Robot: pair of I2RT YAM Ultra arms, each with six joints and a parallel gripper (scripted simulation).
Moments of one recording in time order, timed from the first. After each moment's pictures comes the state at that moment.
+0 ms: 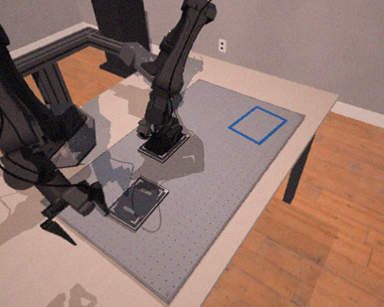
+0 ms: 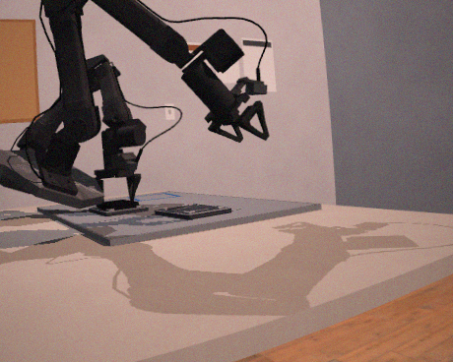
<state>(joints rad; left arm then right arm) -0.97 2.26 1.14 -0.55 -0.53 0.55 -0.48 0.97 0.74 -0.16 -0.23 -0.49</state>
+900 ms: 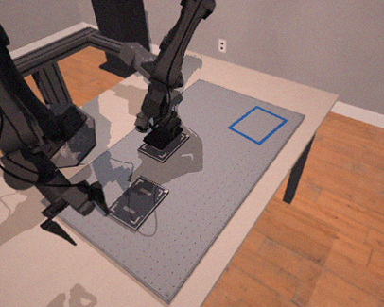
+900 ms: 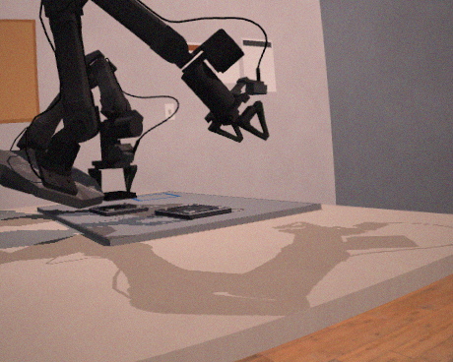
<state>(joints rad) -1.01 2.20 1.16 -0.66 -0.53 0.50 -0.48 0.97 0.74 -0.16 -0.23 -0.49</state>
